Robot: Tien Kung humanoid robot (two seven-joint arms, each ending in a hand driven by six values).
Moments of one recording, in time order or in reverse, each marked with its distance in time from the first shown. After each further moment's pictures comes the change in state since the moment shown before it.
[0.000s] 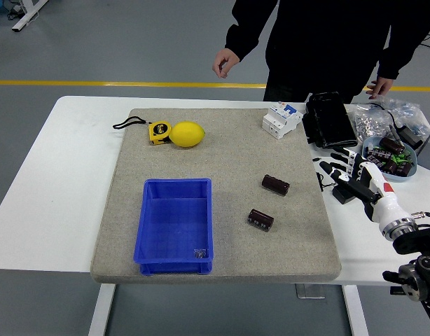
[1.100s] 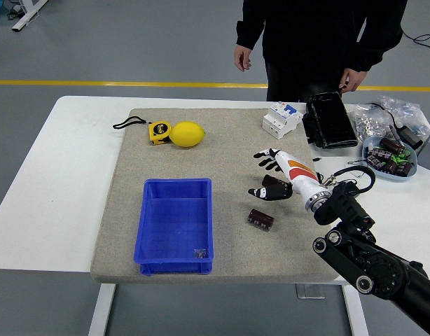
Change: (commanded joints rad) left arm -0.012 0.004 -0.017 0.000 0.028 0.006 0.013; right arm 0.381 0.202 -0.423 -0.475 -0.424 -0.132 -0.007
